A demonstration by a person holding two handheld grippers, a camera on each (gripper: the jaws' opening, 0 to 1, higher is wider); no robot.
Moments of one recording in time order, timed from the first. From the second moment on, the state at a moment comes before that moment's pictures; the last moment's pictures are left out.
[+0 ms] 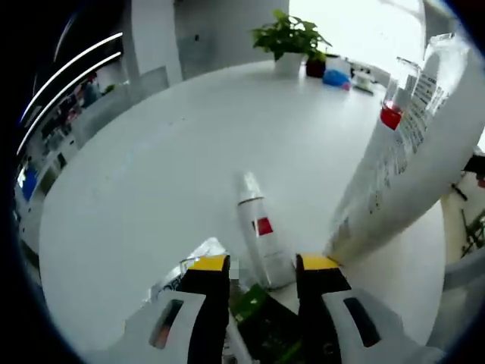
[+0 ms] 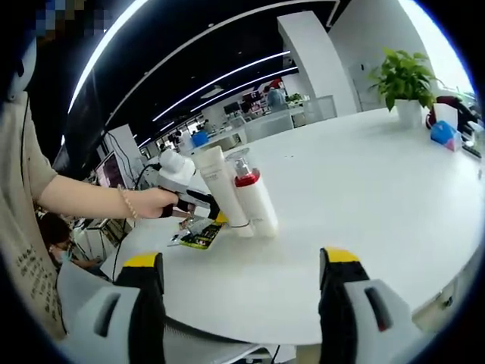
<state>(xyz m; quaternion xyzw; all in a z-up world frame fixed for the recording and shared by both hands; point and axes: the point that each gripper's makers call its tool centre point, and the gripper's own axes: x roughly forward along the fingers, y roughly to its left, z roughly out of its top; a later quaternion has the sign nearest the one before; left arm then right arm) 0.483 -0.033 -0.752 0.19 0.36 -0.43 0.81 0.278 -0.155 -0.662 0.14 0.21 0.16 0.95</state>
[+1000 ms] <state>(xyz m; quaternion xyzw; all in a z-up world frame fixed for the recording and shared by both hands) 0.526 -0.078 -0.769 0.23 0.41 -0.46 0.76 0.276 -0.162 -0.669 0.15 0.21 0.15 0.95</state>
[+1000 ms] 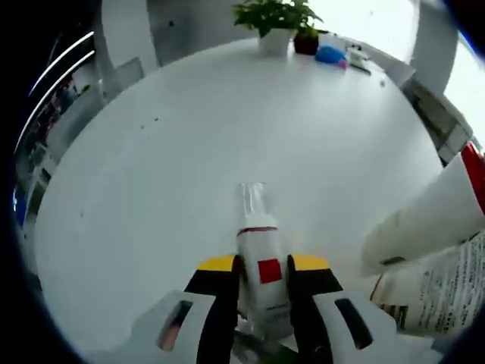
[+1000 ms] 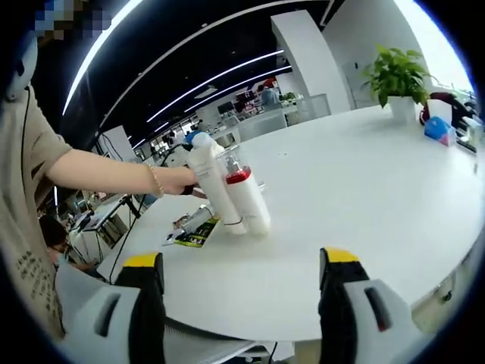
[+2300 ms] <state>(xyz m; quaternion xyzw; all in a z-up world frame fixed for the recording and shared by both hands) 0.496 -0.018 -0.676 0.10 0.35 -0.41 0.84 0.299 -0.119 -0.628 0.13 0.16 0.22 0.95</state>
